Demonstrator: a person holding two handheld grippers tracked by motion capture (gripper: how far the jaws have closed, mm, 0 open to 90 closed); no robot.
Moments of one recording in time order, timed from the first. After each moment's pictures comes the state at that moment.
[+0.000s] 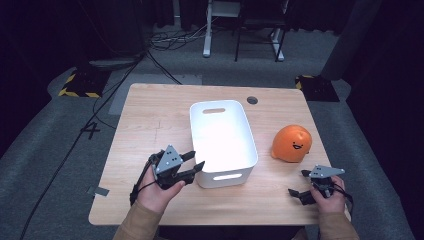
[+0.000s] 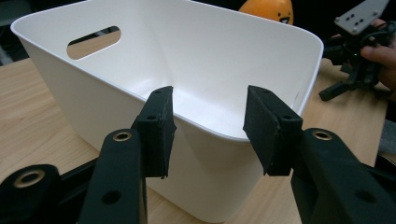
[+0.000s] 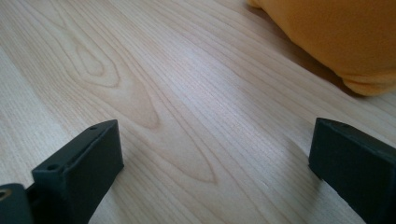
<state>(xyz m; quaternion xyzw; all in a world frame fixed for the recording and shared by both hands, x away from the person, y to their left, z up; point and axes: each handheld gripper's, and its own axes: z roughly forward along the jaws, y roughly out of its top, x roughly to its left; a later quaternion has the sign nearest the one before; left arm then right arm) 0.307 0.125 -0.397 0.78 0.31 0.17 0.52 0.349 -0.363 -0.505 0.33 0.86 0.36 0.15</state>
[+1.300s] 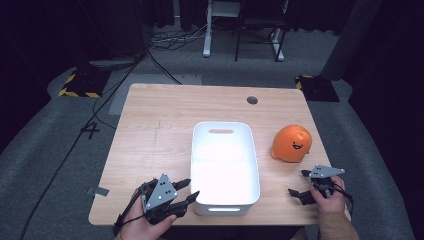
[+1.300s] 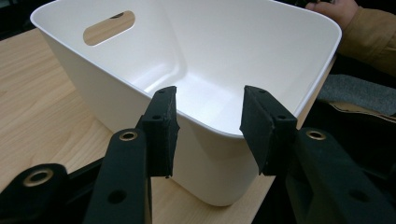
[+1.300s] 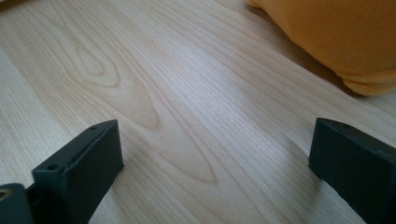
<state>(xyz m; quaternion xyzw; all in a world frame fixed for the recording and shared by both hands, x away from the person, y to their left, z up) 0.234 0.138 -0.384 0.82 0.29 0.15 0.48 0.349 -0.363 -0.505 0.33 0.86 0.36 0.15</state>
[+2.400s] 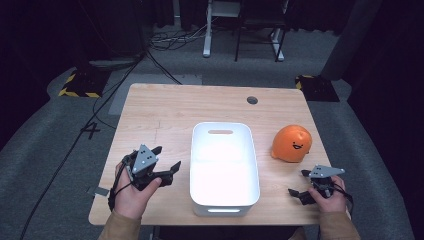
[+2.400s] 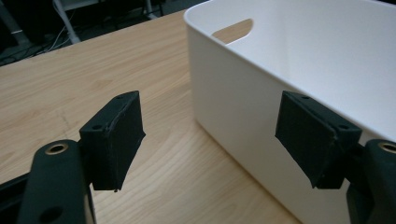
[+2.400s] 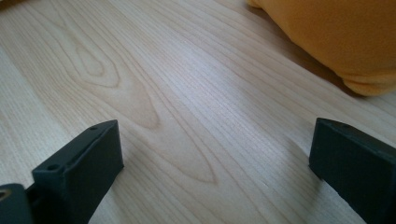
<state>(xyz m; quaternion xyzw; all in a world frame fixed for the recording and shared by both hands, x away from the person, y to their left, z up) 0.306 0.182 -0.394 0.77 0.38 0.23 0.46 0.349 -0.364 -0.505 0.33 0.86 0.36 0.15</state>
